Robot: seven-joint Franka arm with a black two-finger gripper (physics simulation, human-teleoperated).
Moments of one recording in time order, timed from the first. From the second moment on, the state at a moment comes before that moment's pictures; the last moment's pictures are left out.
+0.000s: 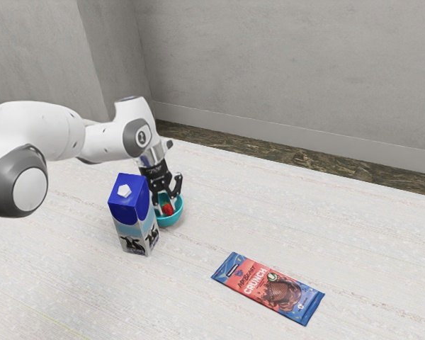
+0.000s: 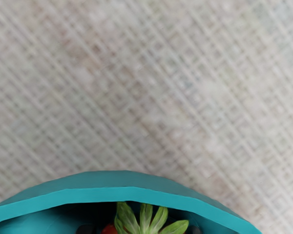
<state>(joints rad) 0.08 0.72 0.04 -1.47 -0.27 2.07 -0.60</state>
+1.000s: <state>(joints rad) 0.06 0.62 0.05 -1.50 -0.22 2.04 -0.64</state>
